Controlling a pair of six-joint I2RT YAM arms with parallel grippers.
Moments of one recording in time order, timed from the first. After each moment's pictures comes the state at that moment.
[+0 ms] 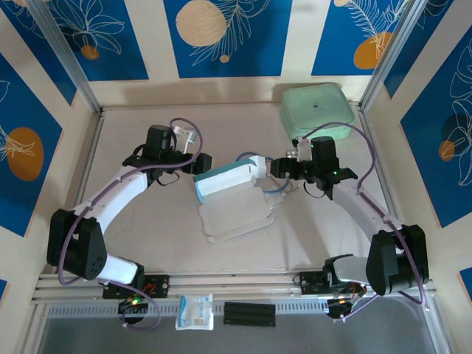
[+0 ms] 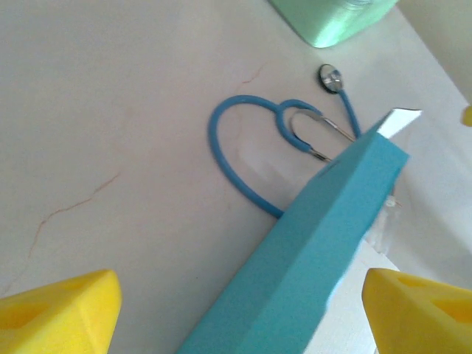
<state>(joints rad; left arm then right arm) -0.35 1.42 1.06 -0.34 0.45 -0.12 0.22 1.28 0.84 -0.30 -0.45 0.22</state>
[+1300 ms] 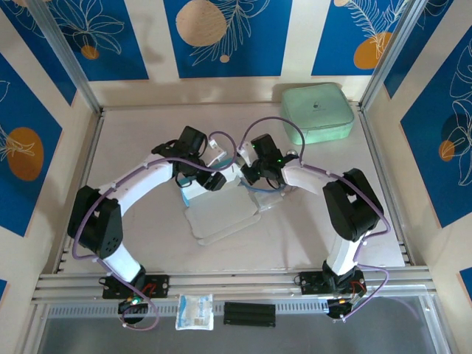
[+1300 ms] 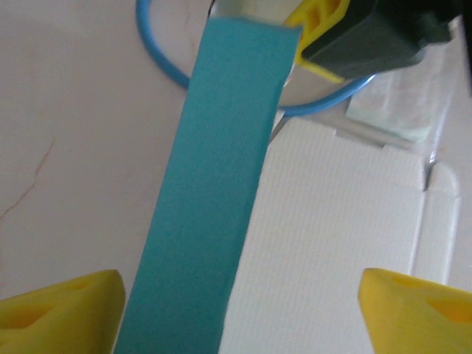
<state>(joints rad) -0.53 1.63 1.25 -0.66 0.24 0.24 0.56 1.77 1.12 -0.21 -0.12 -0.20</state>
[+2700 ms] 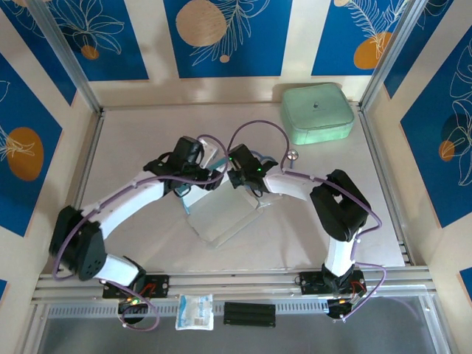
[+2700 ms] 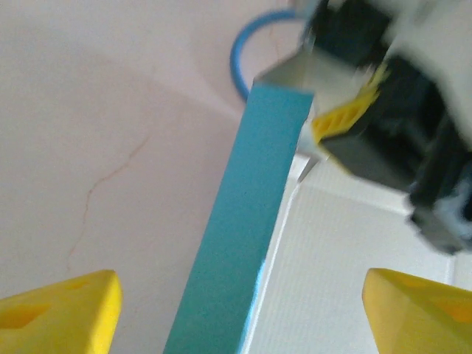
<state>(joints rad) -0.60 1.41 1.08 -0.48 0.00 -0.02 0.75 1.83 1.18 -0.24 0.24 0.15</state>
